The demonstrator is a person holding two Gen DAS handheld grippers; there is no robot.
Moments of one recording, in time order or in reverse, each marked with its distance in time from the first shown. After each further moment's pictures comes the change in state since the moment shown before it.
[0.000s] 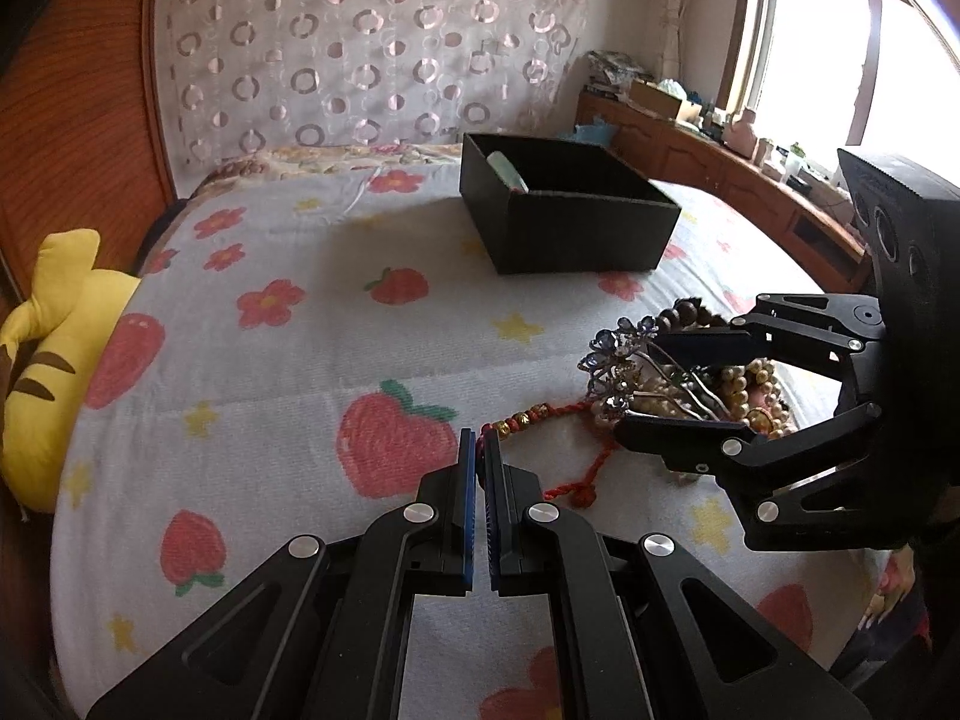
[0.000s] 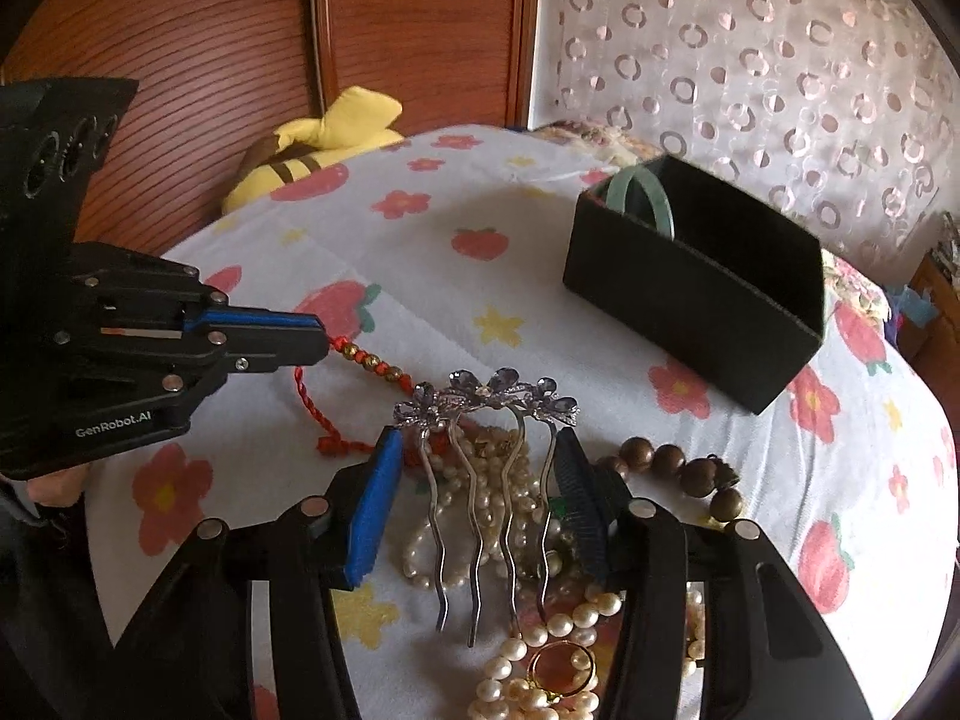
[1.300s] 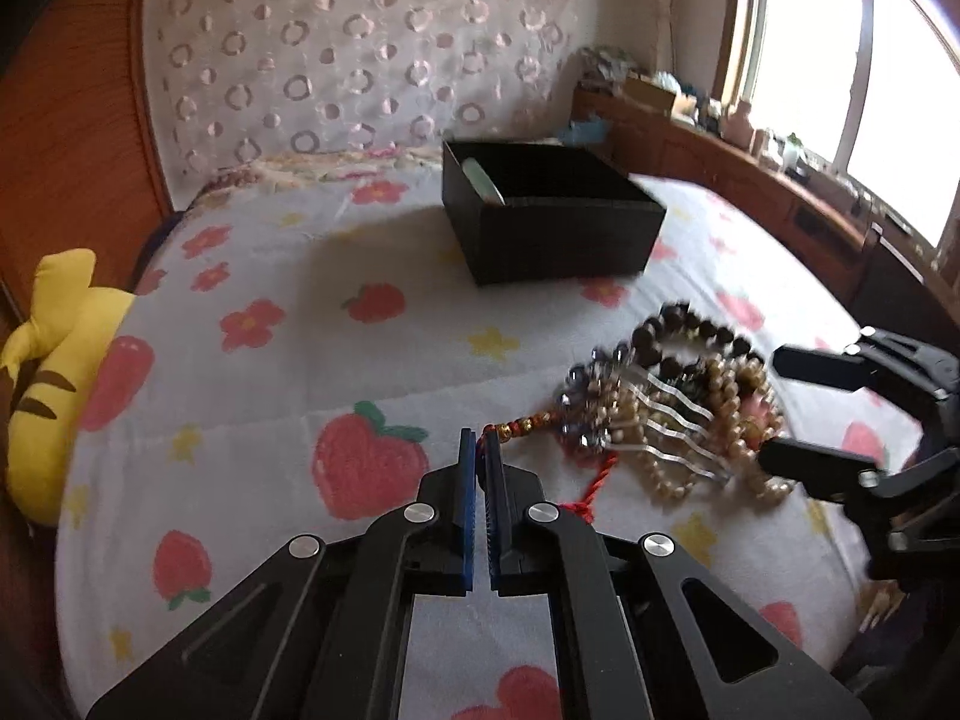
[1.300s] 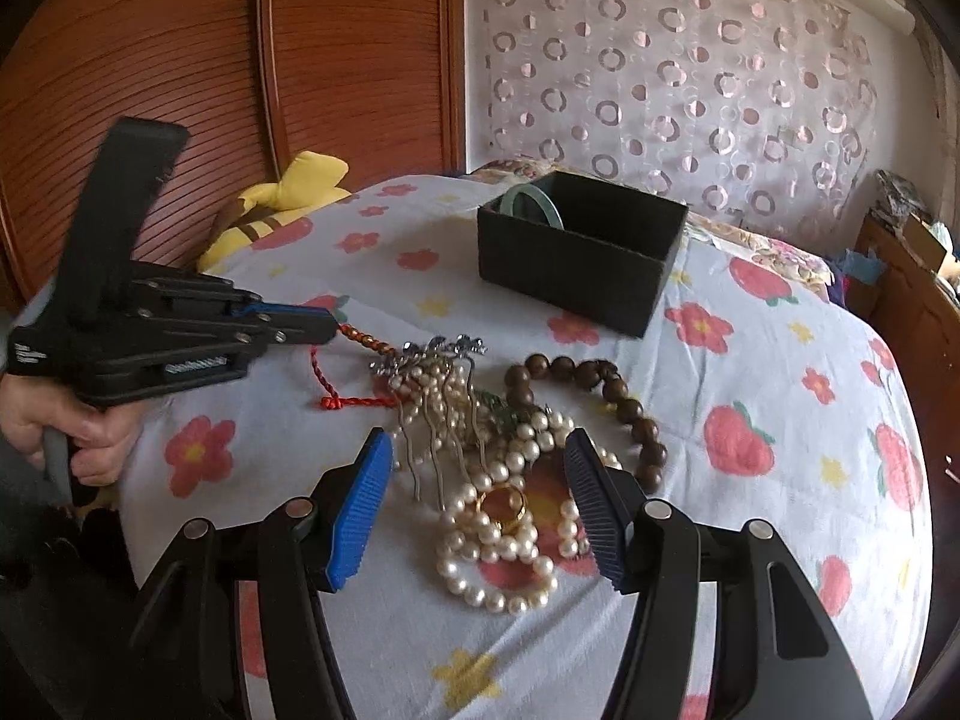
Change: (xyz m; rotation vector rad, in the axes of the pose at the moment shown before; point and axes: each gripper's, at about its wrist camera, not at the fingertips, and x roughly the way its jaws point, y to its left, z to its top) left arm -0.002 -0.011 0.007 0.027 -0.005 0.013; right arm -0.058 -0.009 -0.044 0.125 -0.108 -0.092
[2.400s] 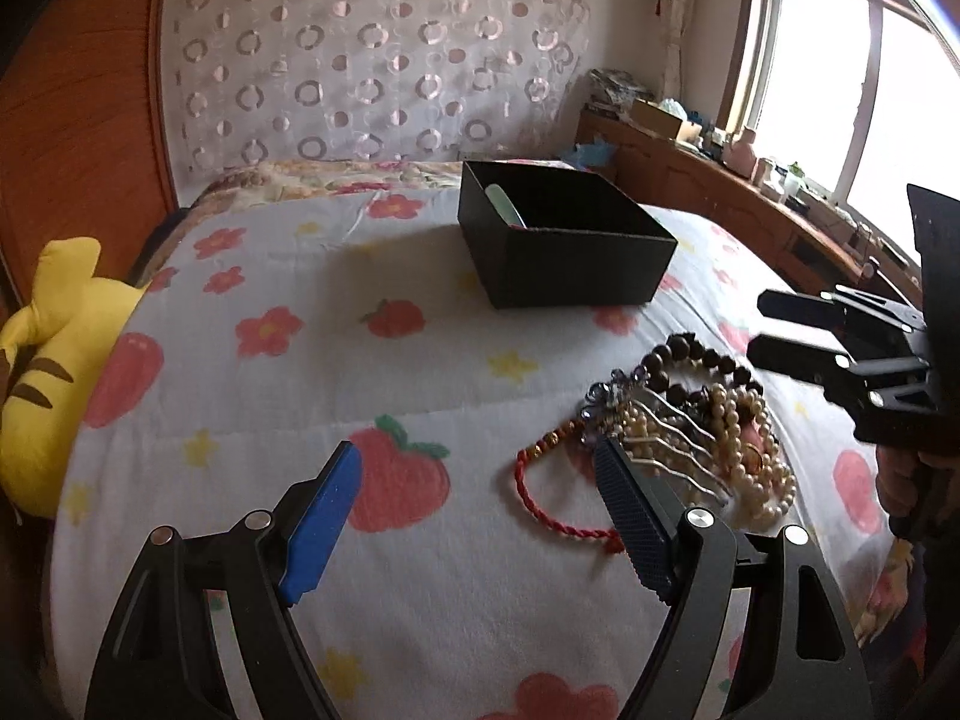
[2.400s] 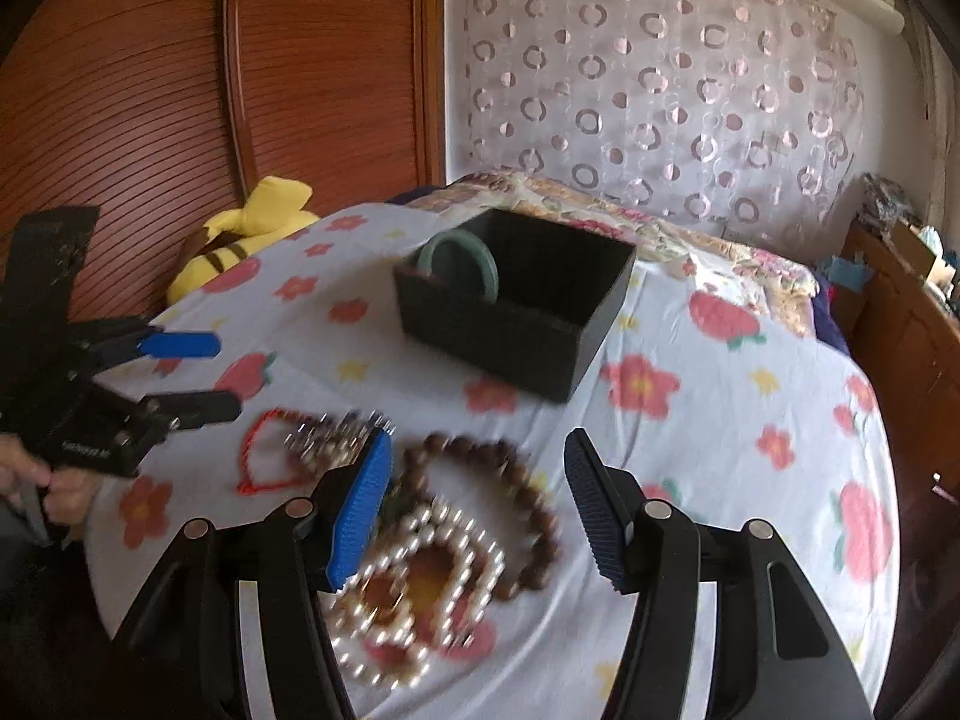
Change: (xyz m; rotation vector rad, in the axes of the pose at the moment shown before) left arm 0.003 0.011 0.000 -0.040 -0.026 -0.020; right arm 0.006 -0.043 0.023 0.024 -0.013 -0.018
